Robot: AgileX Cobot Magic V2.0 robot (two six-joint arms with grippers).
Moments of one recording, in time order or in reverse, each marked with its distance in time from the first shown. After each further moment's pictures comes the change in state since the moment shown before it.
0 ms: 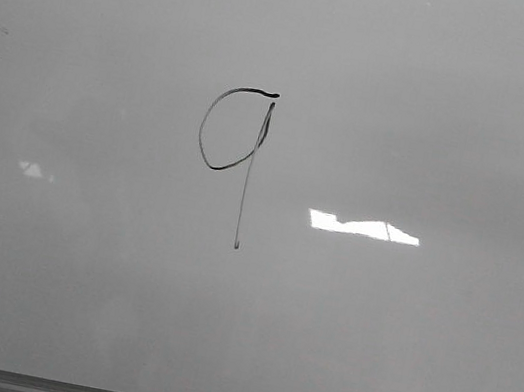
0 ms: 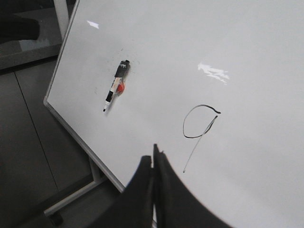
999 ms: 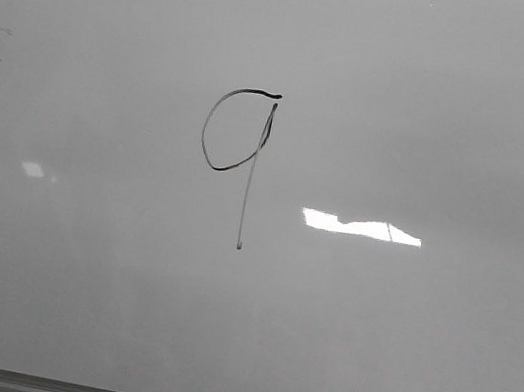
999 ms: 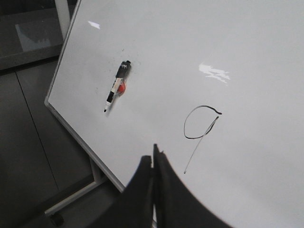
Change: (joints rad) left arm 0.000 -0.360 0.205 0.274 -0.183 -0.259; right arm 0.000 0.000 0.000 0.000 0.000 0.001
